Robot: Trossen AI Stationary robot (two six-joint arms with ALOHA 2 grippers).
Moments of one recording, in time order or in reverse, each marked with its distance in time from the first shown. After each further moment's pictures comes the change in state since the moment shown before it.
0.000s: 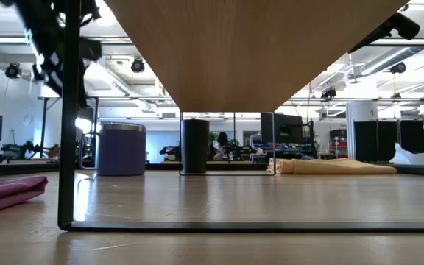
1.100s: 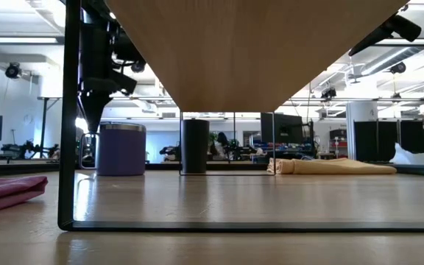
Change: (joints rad) left arm 0.263 0.478 0.208 -0.084 0.138 0.382; right arm -0.033 -0.011 0.000 -0.002 -0.091 -0.010
